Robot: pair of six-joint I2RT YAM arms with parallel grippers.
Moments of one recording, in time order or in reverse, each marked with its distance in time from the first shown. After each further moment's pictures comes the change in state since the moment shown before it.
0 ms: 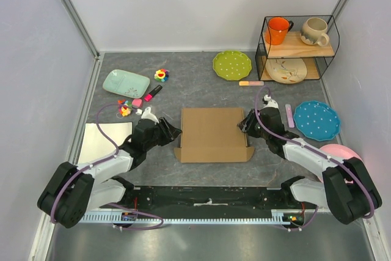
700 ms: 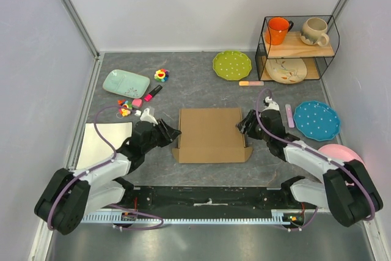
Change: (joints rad) left arm 0.002 -0.035 -0.052 0.086 0.049 -0.011; right arm -0.003 0.009 -0.042 0.106 -0.005 0.013
